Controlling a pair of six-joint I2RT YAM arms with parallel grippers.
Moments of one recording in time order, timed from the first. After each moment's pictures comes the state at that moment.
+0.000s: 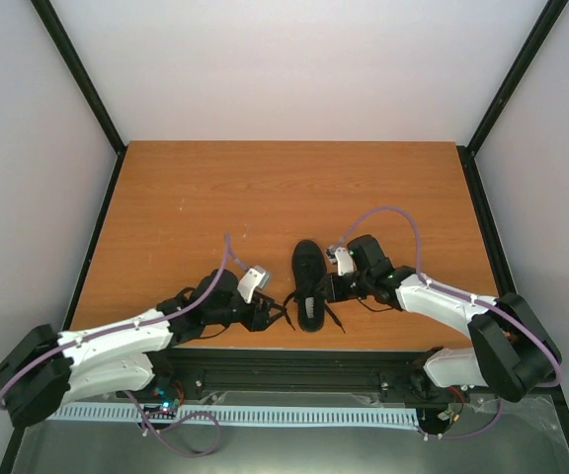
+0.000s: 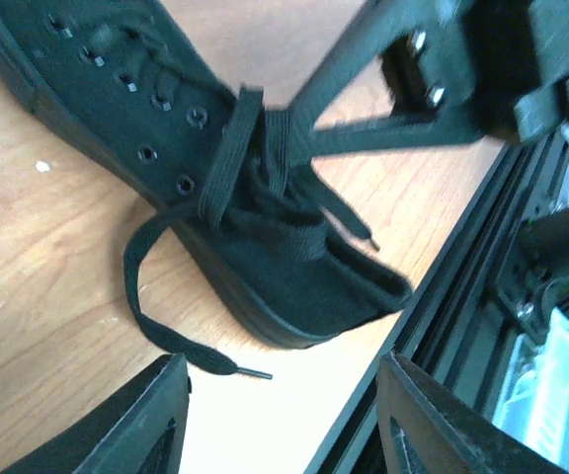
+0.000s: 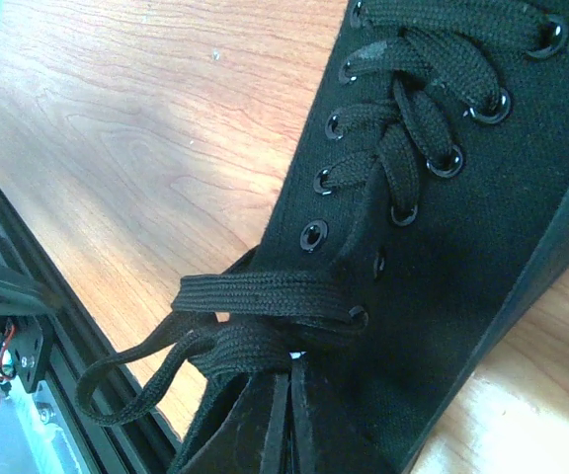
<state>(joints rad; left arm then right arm) -0.90 1.06 0.35 0.11 0.29 -0.48 0.59 1.31 0.57 -0.15 -0.53 0.46</state>
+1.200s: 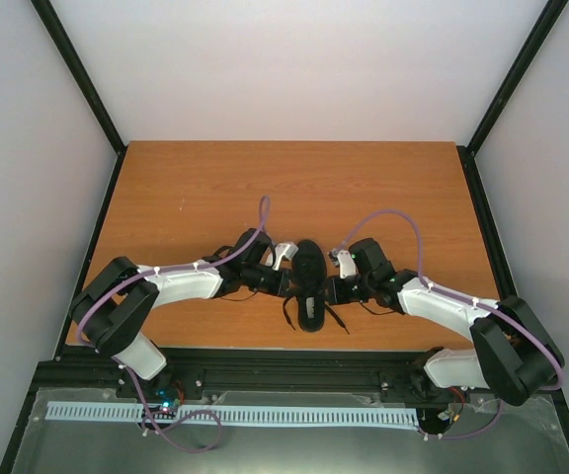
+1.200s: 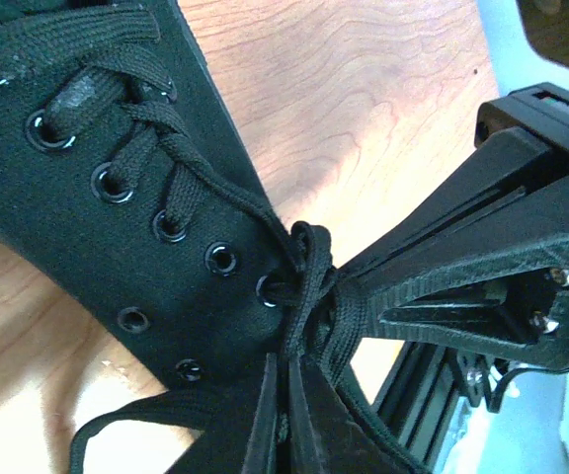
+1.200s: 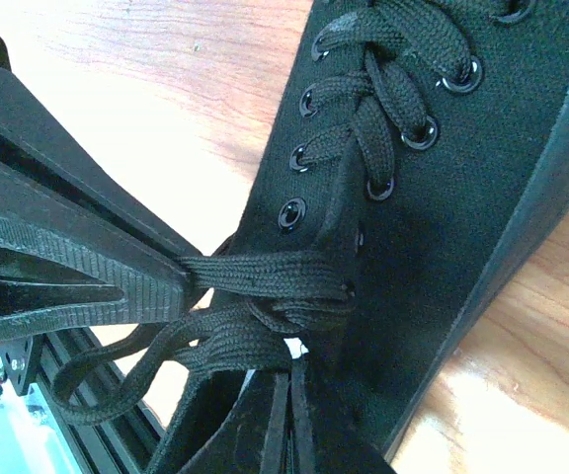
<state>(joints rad) -0.74 1.58 0.73 0.05 0.58 -0.58 0.59 1.29 0.54 -0.13 -0.51 0.48</state>
